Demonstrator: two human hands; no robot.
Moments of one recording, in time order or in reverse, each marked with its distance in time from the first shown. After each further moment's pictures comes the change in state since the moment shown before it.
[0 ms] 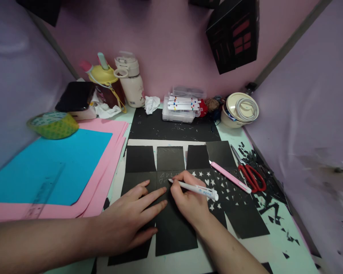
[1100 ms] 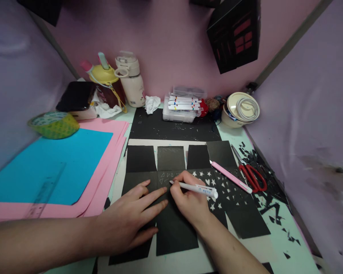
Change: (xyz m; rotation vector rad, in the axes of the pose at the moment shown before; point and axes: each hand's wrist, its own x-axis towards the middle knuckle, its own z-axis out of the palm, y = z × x) left_hand 0.000 -0.001 0.001 0.002 -0.037 -0.003; right_hand -0.001 0.002 0.001 -0.001 -0.023 -0.009
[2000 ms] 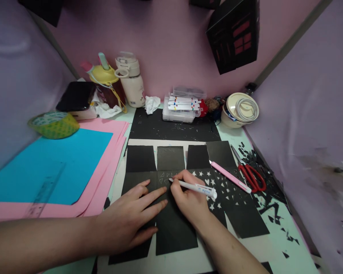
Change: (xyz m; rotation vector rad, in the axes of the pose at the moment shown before) left_hand 0.001 0.000 -0.001 0.007 0.035 0.000; right_hand 0.001 0.002 0.001 0.020 0.002 0.015
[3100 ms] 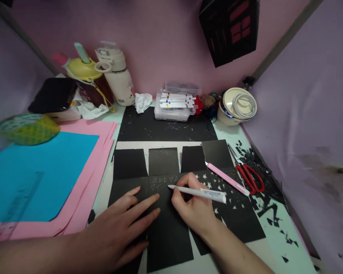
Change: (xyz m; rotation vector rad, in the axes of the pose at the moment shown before) left_hand 0.000 -0.002 -0.001 0.035 0.012 0.009; right_hand -0.003 0.017 -0.019 0.098 -0.049 0.004
